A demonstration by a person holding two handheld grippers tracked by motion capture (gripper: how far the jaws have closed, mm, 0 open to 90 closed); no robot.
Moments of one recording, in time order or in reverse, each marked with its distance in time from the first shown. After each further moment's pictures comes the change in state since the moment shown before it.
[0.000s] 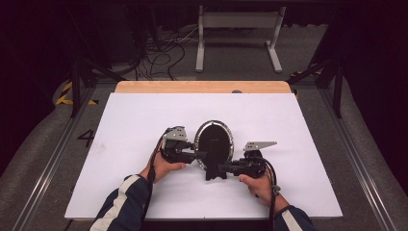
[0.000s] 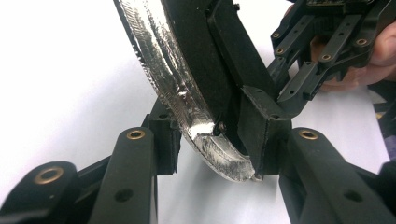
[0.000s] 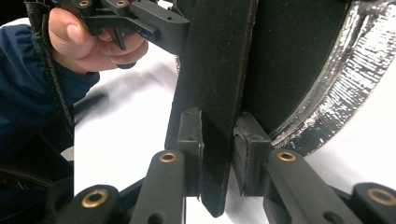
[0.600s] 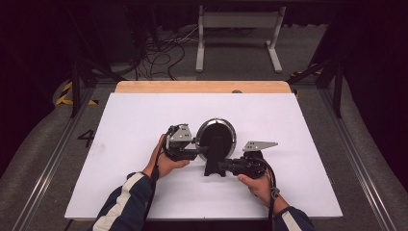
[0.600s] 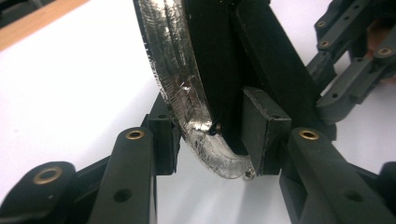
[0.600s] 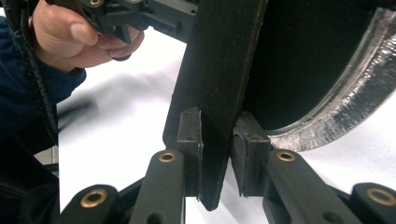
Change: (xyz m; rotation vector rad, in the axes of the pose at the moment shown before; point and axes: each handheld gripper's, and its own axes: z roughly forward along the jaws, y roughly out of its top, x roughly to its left) left arm -0.012 0.017 0.001 0.012 0.178 0.137; right arm 0.014 0.006 -0.004 -0.022 -0.081 -0.065
